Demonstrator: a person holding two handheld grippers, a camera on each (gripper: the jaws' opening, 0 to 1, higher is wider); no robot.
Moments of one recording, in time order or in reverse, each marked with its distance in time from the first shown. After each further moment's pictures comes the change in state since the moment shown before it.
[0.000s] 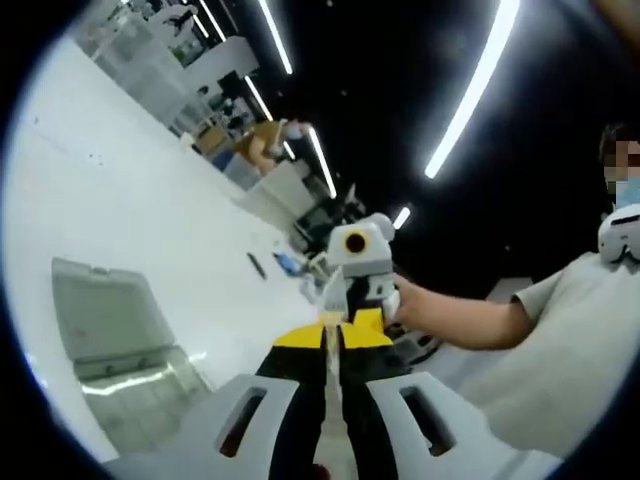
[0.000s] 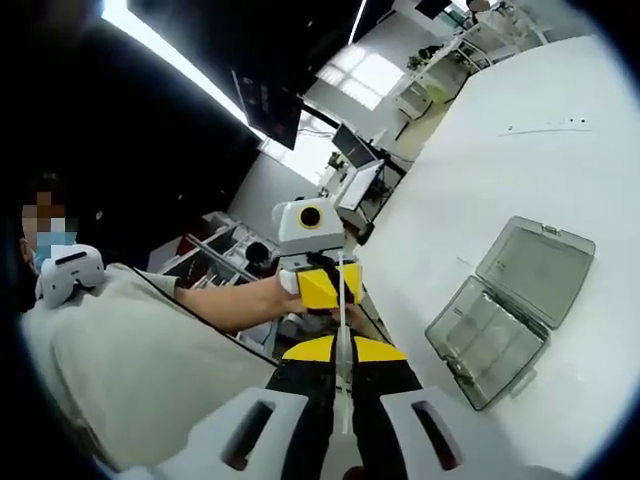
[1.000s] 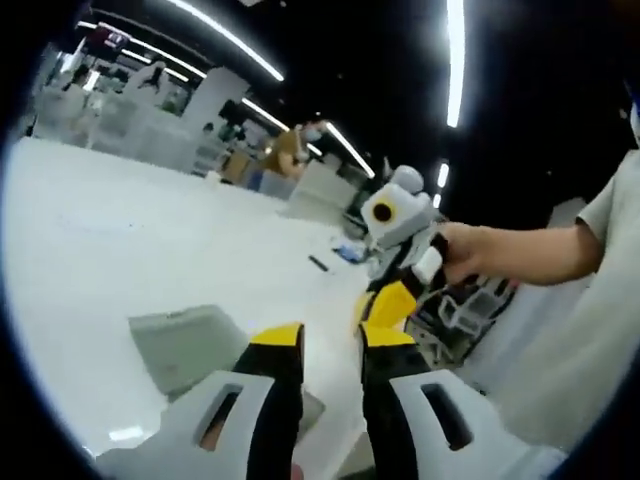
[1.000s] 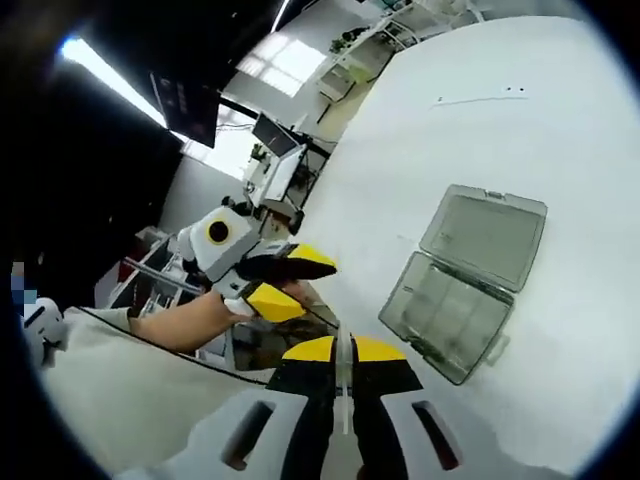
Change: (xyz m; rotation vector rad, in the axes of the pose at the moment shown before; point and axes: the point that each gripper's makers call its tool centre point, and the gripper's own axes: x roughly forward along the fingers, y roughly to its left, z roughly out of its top) left arm -0.030 0.033 -0.005 0.363 0.077 0.255; right arm 0.018 -0.037 -0.002 0.200 0.061 -0.313
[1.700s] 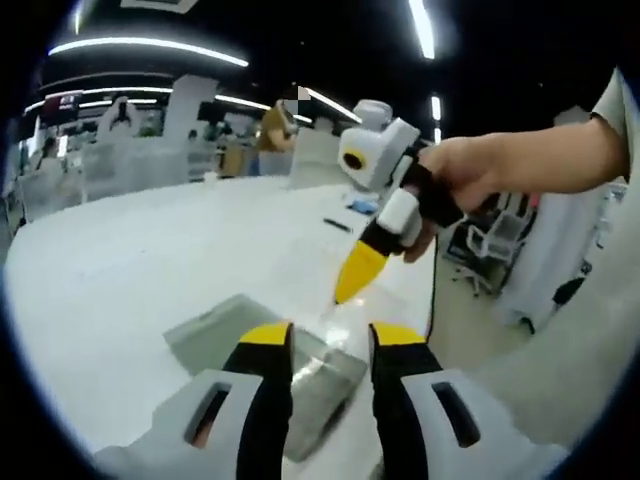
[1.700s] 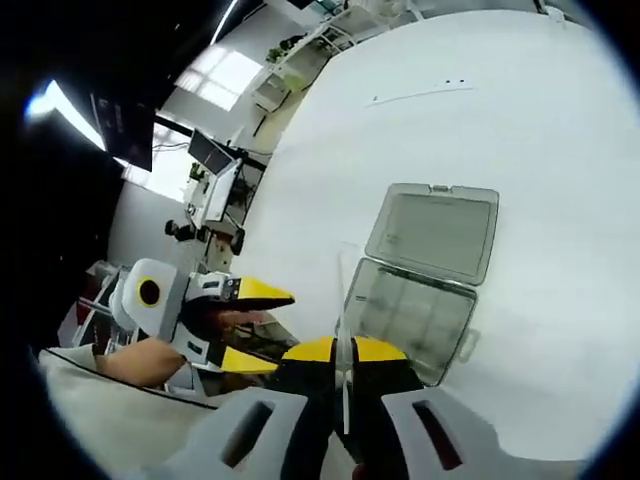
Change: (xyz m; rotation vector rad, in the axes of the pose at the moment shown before) left arm -0.005 0.005 -0.028 0.269 0.162 0.060; right arm 0.015 -0.033 0.006 0.125 -0.026 -0.254
